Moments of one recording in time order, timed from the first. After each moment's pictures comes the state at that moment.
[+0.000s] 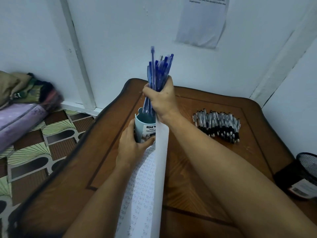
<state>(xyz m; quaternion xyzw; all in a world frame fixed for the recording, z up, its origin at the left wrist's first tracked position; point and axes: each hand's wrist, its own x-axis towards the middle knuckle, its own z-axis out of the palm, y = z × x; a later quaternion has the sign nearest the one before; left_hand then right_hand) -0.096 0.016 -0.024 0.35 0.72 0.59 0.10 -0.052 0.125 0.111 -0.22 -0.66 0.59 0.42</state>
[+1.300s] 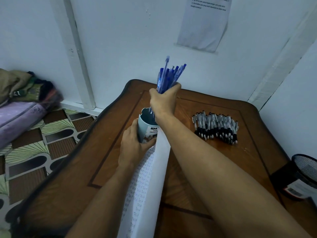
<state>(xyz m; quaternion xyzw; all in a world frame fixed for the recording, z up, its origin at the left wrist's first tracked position) -0.090 0.015 -0.023 0.36 0.74 0.57 0.05 -0.060 0.104 0.116 -0.38 -0.61 0.53 0.45</state>
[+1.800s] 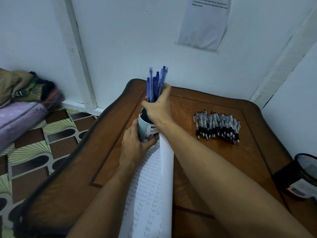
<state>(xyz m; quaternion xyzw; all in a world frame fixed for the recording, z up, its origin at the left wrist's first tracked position) -0.095 0.017 -0.026 0.36 0.74 0.56 0.05 -0.050 0.098 0.098 -0.29 -0.71 0.51 0.38</state>
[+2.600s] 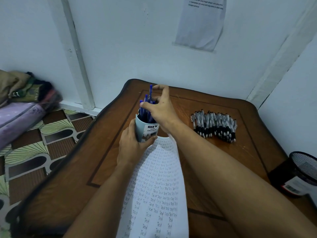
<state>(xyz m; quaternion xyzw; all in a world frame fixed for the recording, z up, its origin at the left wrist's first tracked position) -0.096 0.018 -0.031 0.35 0.75 0.55 0.05 -0.031 0.111 0.101 -0.27 -0.73 0.55 0.30</state>
